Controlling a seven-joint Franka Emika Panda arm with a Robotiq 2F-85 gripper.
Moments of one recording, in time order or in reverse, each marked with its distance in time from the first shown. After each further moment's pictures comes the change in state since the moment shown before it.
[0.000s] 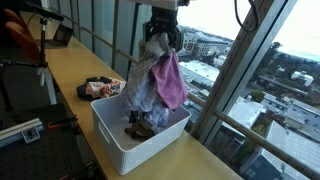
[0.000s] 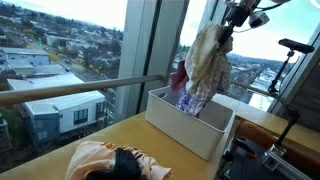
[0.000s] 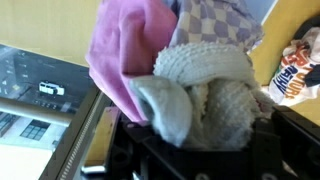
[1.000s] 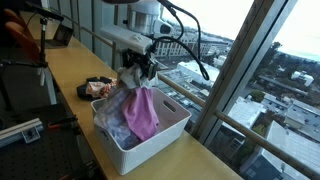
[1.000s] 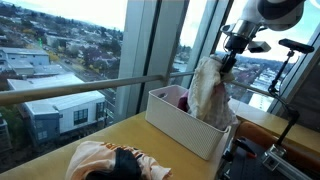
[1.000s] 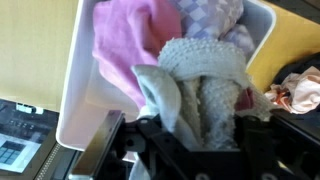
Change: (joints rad) arm 0.033 -0.035 0.005 -0.273 0.012 0.117 -0.028
